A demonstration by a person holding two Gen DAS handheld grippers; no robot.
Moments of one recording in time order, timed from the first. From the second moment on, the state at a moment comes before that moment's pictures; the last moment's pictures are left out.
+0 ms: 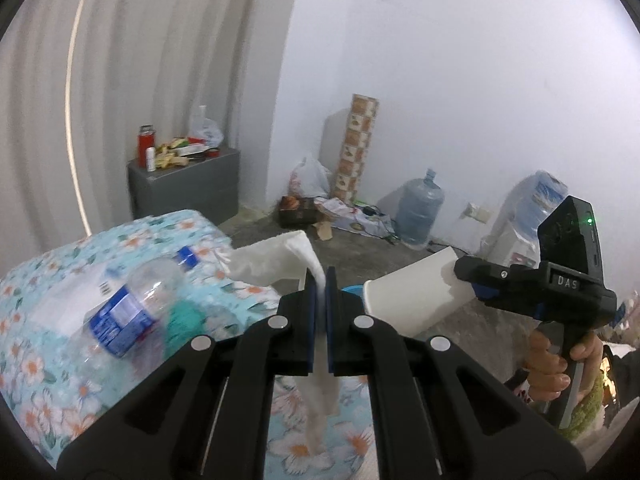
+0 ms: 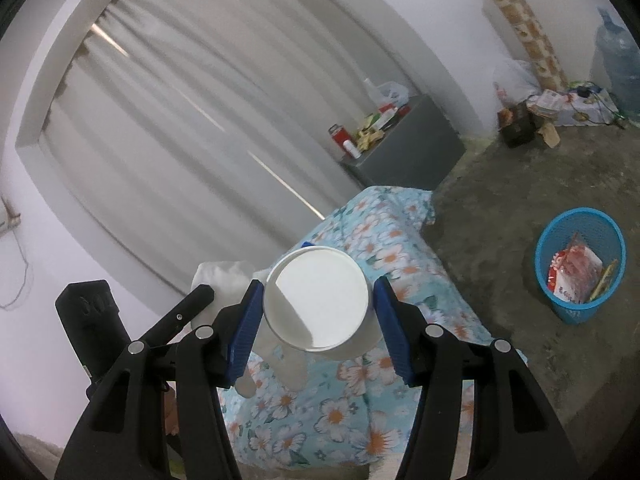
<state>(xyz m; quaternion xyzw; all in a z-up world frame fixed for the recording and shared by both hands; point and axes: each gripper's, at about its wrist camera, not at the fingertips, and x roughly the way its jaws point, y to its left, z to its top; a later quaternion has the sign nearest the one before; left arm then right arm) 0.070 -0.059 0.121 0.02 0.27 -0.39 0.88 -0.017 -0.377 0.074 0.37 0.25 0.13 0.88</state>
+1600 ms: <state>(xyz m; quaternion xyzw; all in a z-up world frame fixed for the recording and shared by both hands) 0.287 -0.498 -0.168 0.16 0.55 -0.39 0.72 0.074 -0.622 -0.228 0.52 0.36 -0.19 0.75</state>
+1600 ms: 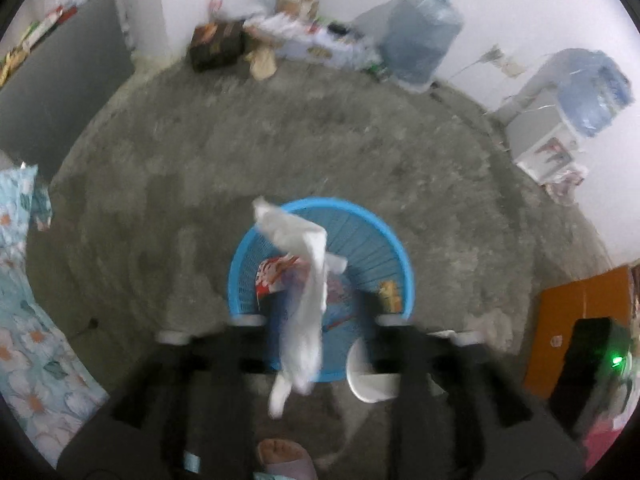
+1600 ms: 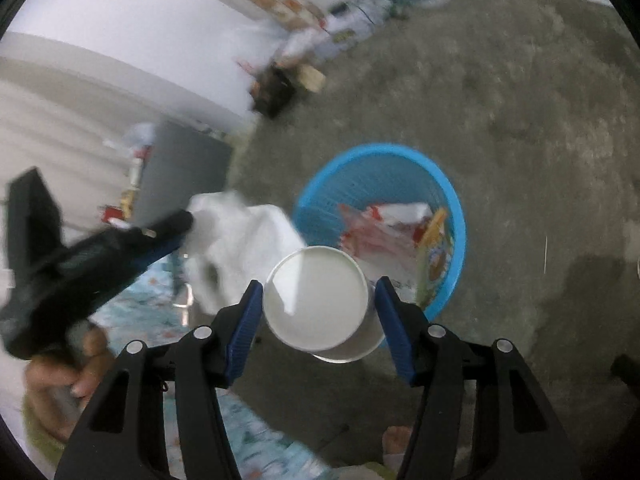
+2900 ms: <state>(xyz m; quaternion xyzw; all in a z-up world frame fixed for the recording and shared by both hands) 0.101 -0.124 0.104 0.07 0.30 -0.33 0.89 0.033 -0.412 0.011 0.30 0.32 -0.07 0.89</state>
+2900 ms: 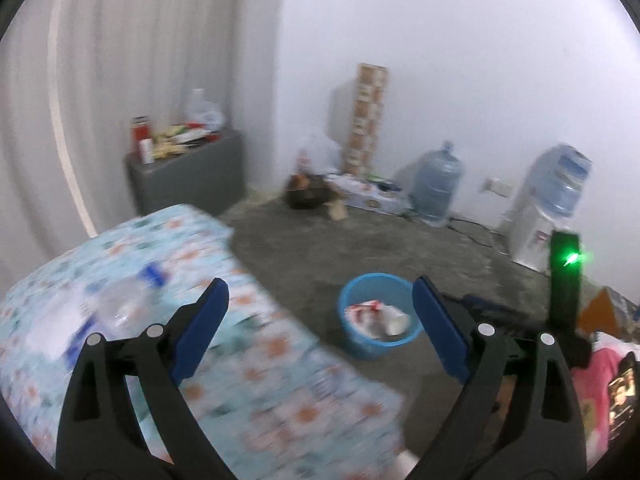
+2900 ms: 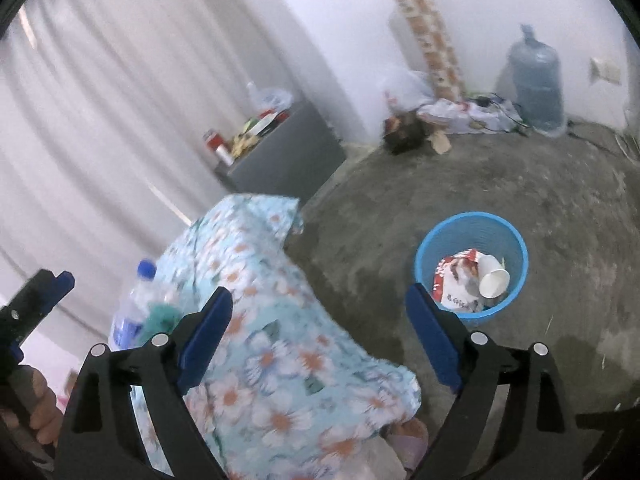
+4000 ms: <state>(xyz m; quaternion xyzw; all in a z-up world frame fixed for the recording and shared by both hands) 0.117 0.058 0.046 -0.01 0.34 -0.17 0.92 0.073 -0.247 0.020 0.07 0.42 -0.09 0.90</state>
